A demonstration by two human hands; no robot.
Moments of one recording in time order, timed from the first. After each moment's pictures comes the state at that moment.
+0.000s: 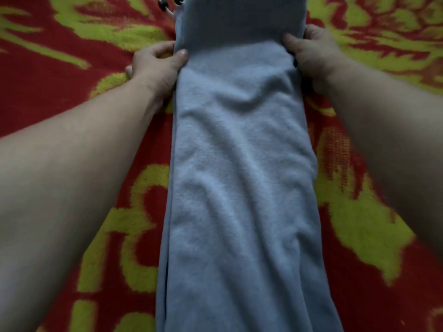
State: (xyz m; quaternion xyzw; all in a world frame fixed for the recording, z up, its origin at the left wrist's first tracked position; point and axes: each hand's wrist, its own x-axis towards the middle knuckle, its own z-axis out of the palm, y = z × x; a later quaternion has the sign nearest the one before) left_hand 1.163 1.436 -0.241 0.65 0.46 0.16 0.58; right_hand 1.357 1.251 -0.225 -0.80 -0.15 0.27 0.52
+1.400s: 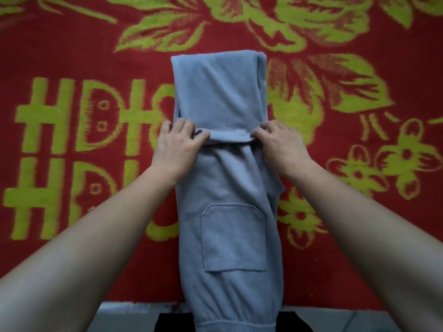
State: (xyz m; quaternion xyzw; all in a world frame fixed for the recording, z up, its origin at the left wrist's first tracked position) left_hand 0.927 1.194 -0.170 0.99 0.12 0.01 -0.02; right_hand 1.095 1.001 -0.162 -0.87 -0.47 0.15 -0.02
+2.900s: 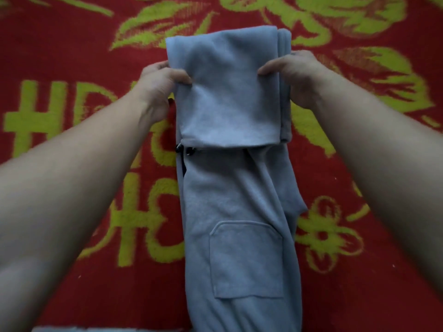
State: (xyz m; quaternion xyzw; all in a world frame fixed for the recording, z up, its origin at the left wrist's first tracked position) left_hand 1.019 1.301 -0.154 0.55 0.47 0.06 0.69; right_hand 1.199 1.115 -0.151 -0.76 -0.02 0.41 0.51
